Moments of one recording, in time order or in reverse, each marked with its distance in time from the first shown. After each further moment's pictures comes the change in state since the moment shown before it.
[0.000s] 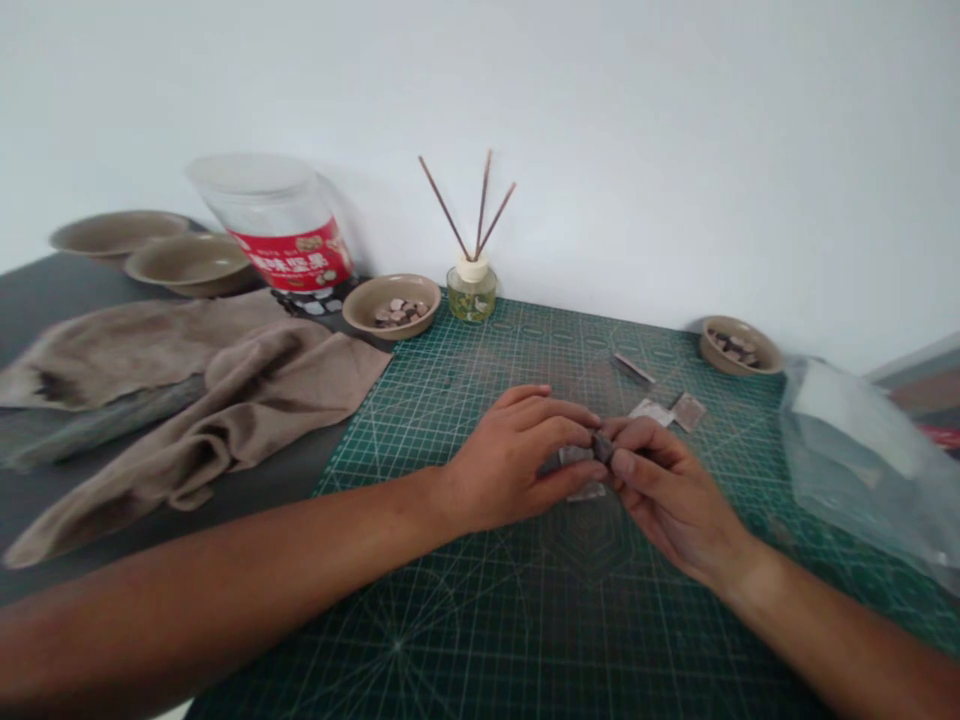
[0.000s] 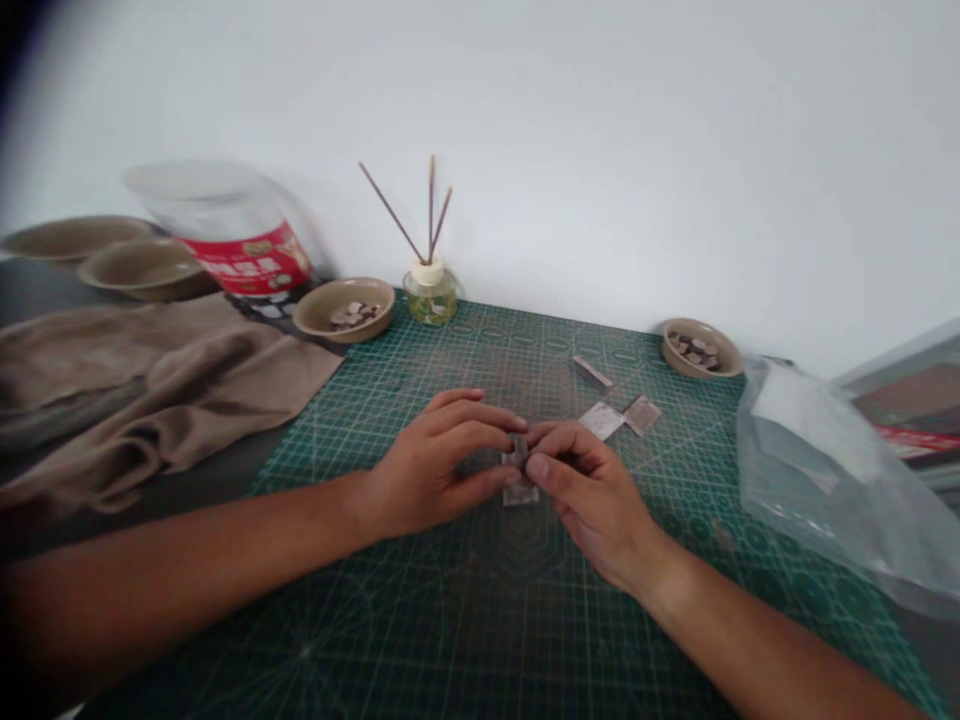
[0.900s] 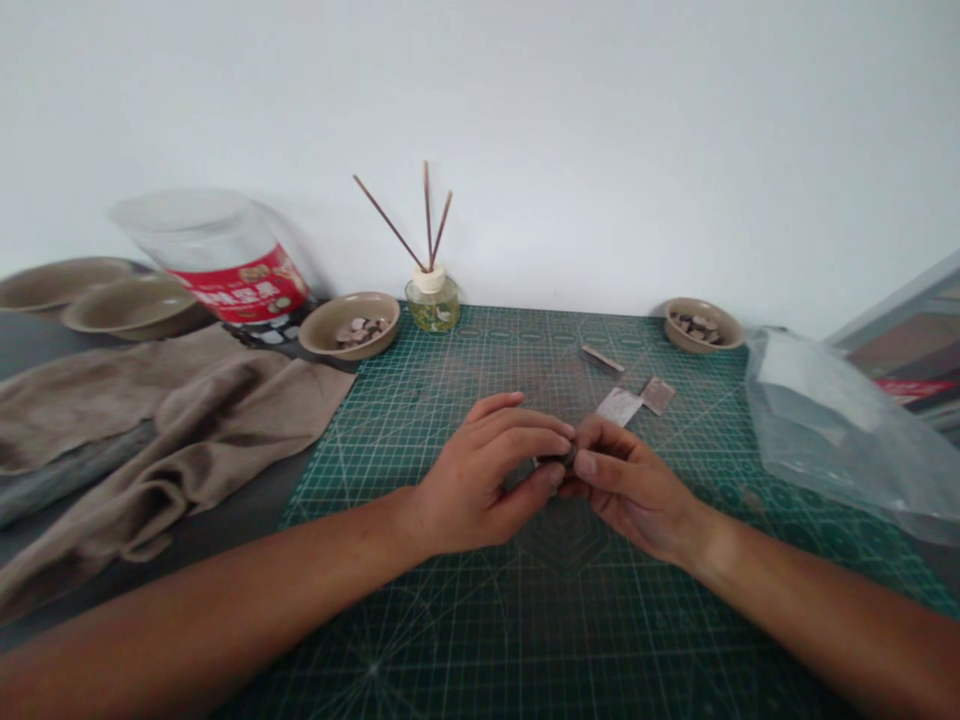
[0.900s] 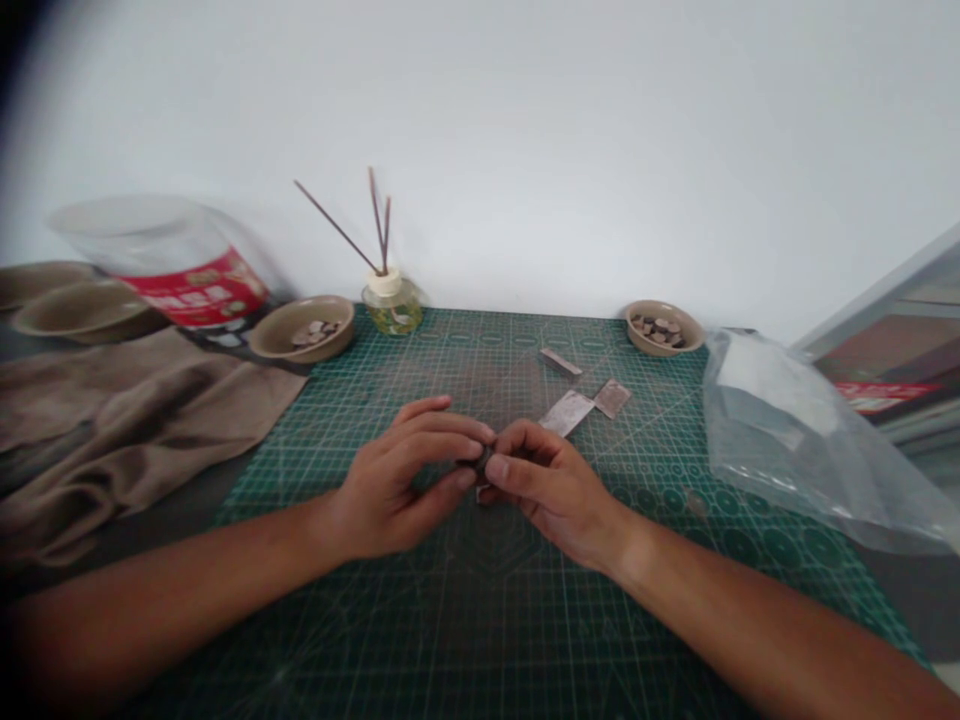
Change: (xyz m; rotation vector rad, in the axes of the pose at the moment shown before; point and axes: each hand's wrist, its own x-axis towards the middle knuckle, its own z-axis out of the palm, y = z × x) left_hand 0.003 0.010 -0.001 -0.049 0.038 0.092; right_hand -0.001 0.003 -0.004 0.176 -0.076 0.174
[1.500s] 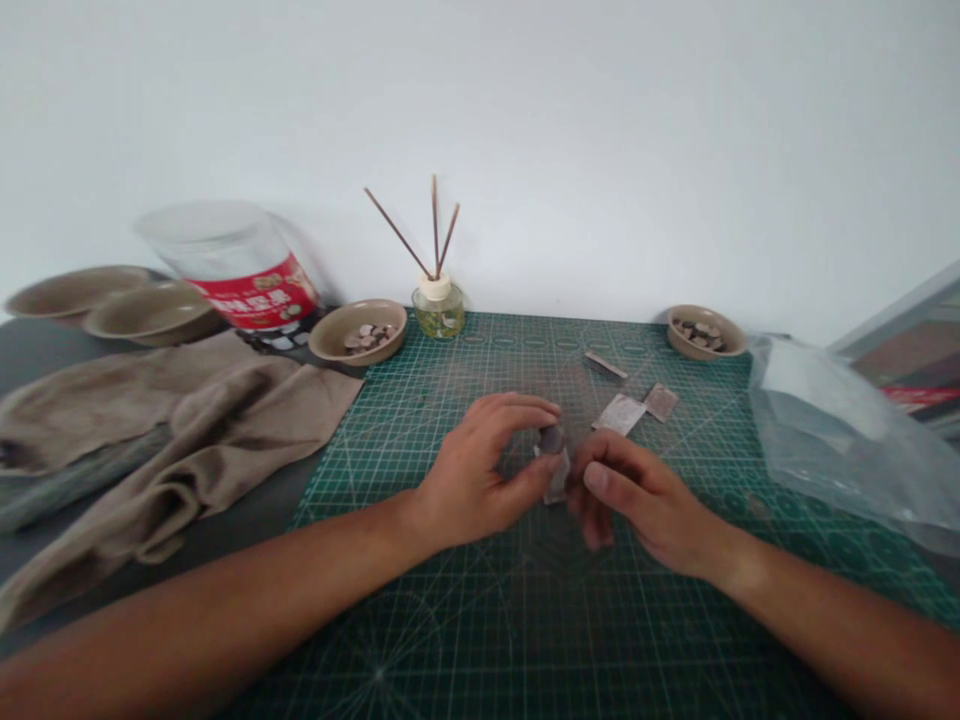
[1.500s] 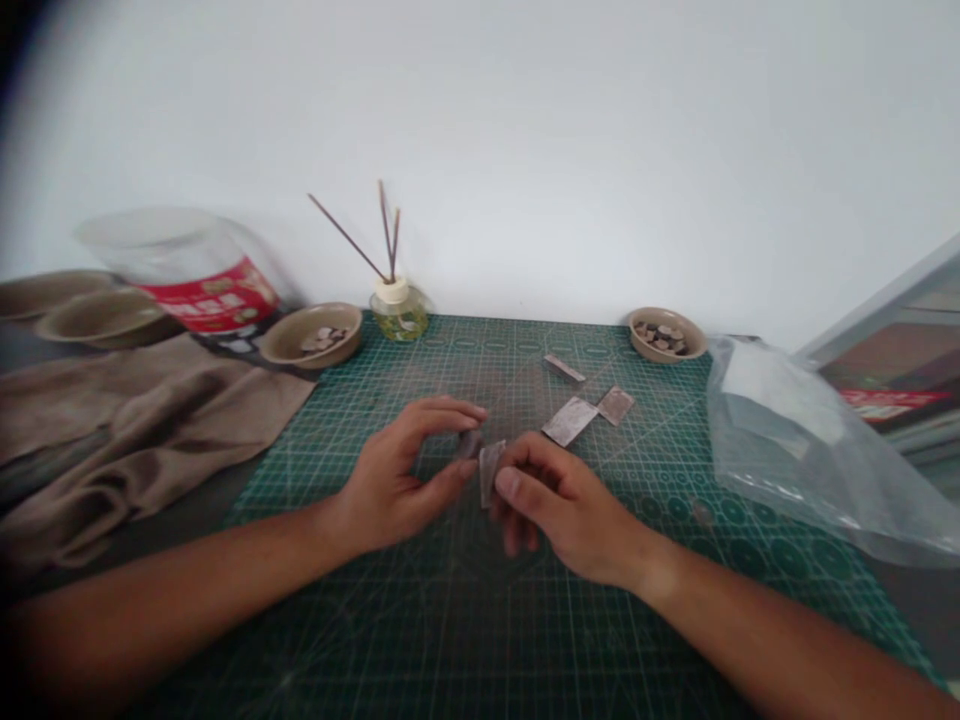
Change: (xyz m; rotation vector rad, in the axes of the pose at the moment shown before) left_hand -0.001 -0.006 0.001 -0.012 0.057 -0.162; right_hand -0.014 -0.008 -0.005 -0.331 -0.112 0.017
